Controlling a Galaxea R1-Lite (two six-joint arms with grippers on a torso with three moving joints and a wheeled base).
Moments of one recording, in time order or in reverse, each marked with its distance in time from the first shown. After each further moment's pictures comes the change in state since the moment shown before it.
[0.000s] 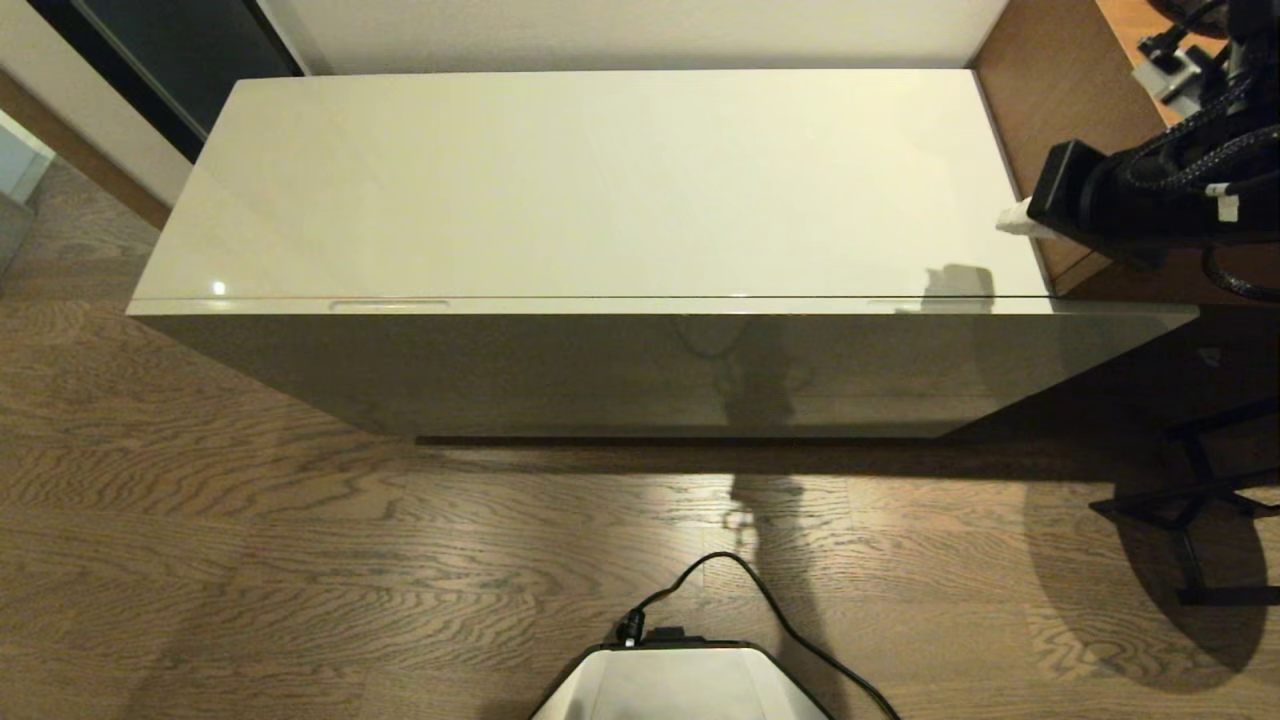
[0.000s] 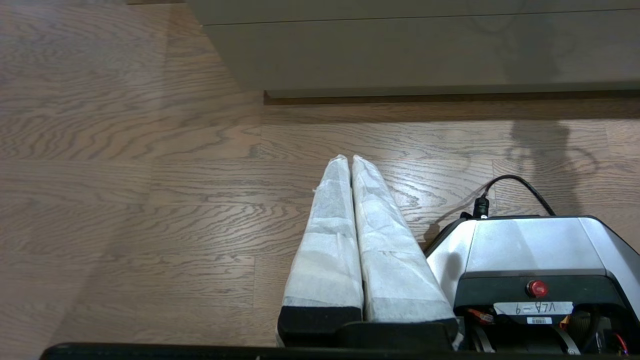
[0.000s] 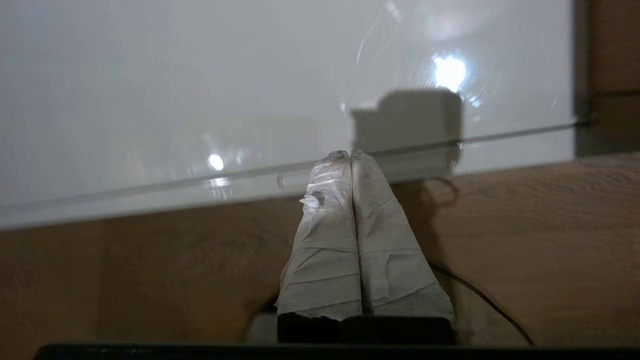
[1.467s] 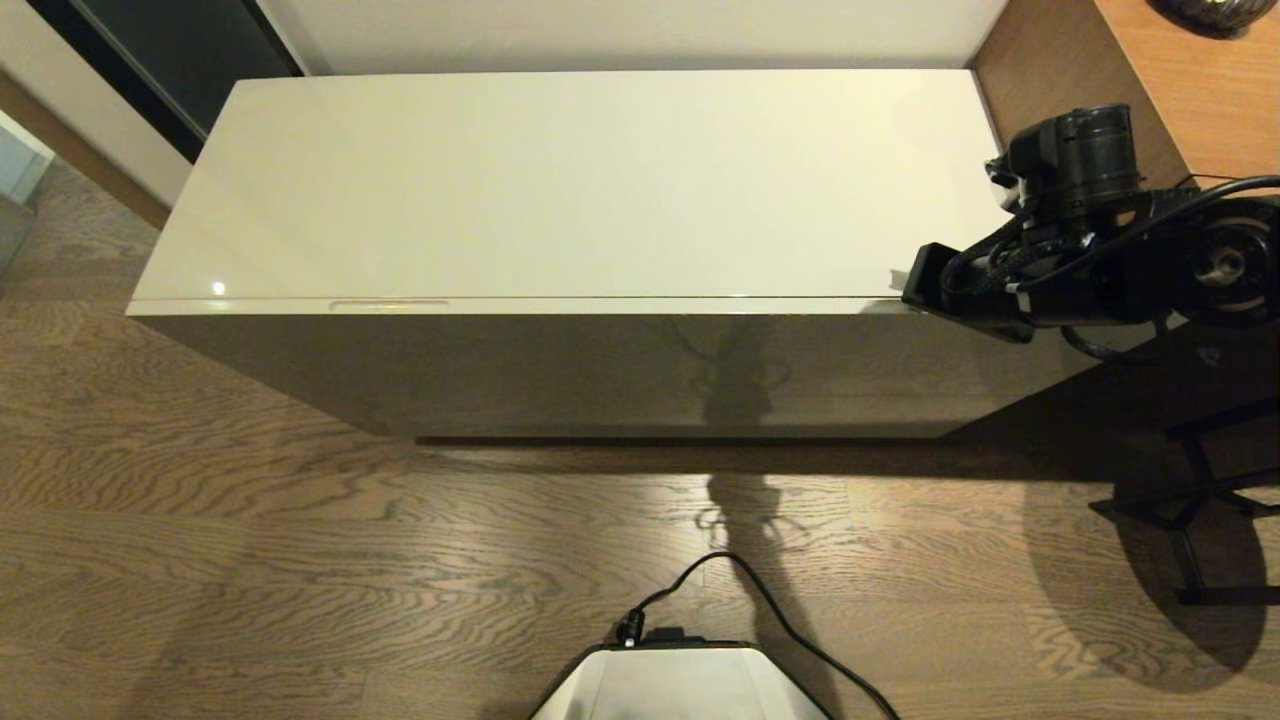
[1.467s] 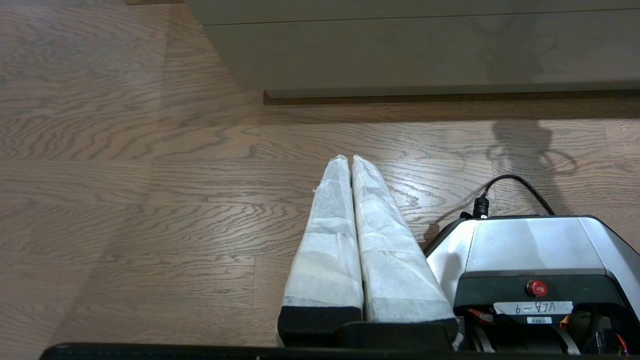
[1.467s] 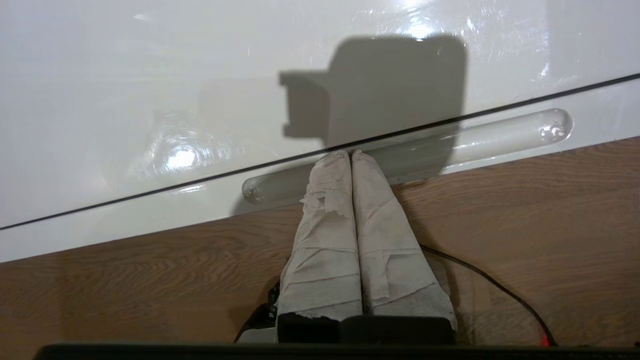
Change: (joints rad) left arm 0.000 0.000 0.000 0.000 0.000 0.000; right arm 0.119 0.173 0.094 -0.156 -0.200 0.084
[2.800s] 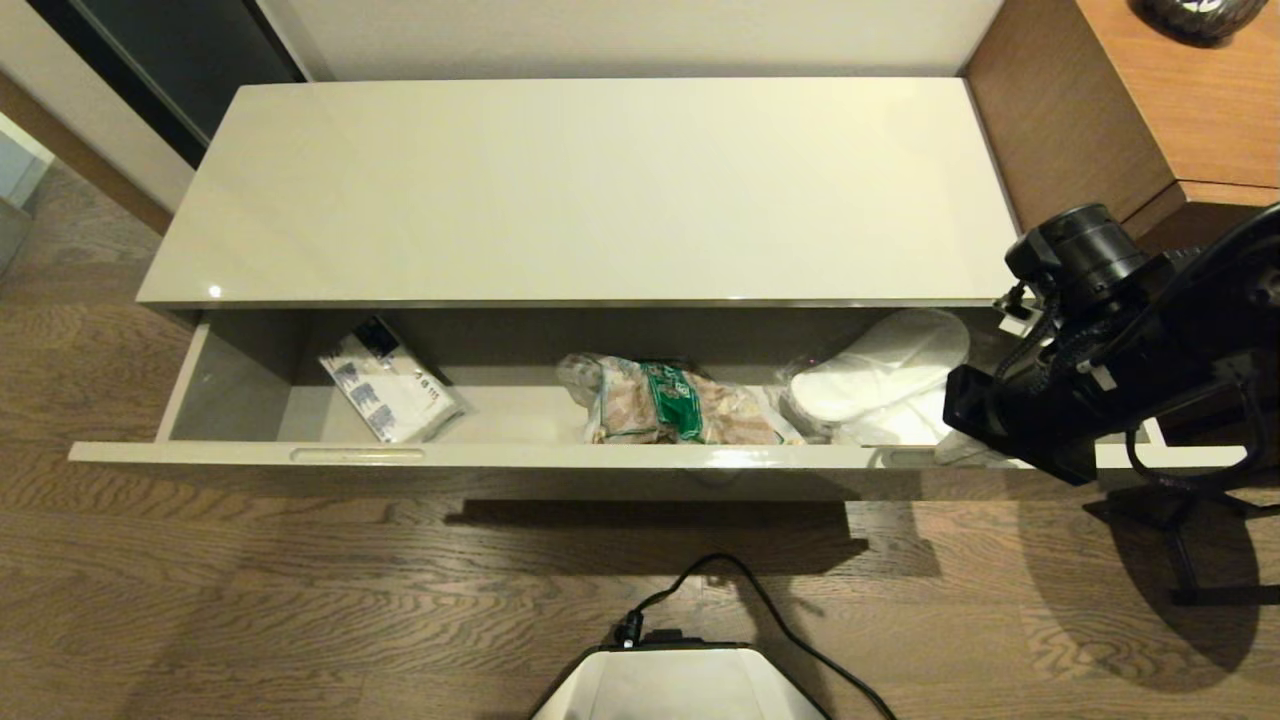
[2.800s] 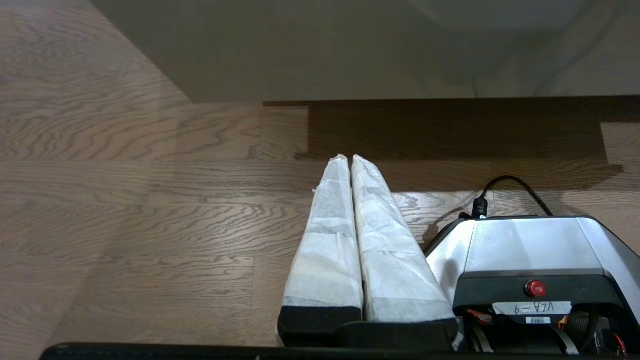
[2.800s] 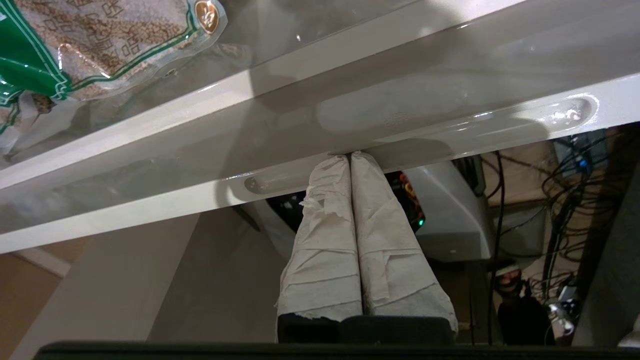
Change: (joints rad) left arm 0.000 0.000 0.000 0.000 0.000 0.000; right arm -0.050 -0.005 0.119 0.495 0.219 0.186
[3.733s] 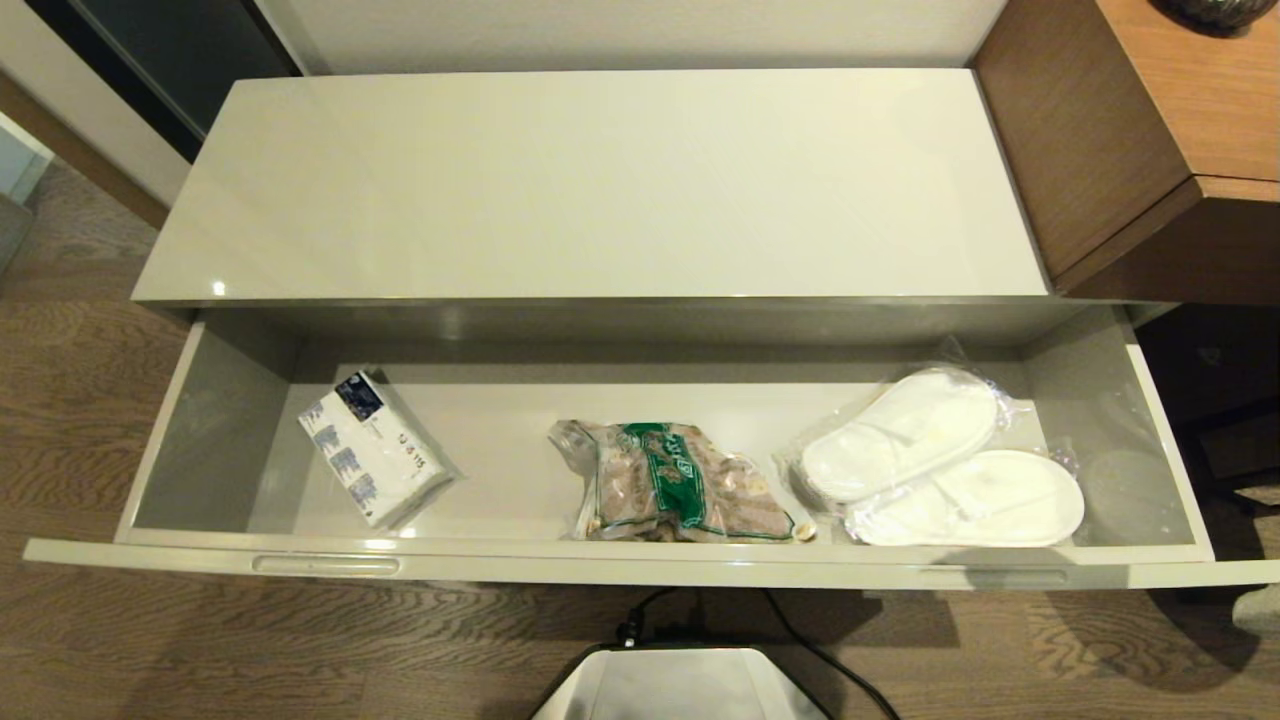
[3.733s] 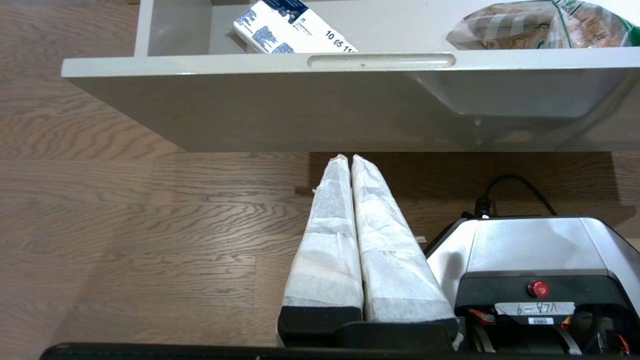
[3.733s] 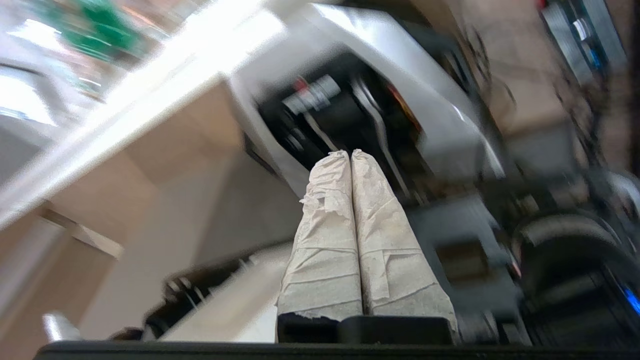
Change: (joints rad) left arm 0.000 0.000 0.000 0.000 0.000 0.000; right arm 0.040 -0.691 0.235 0.369 0.024 0.193
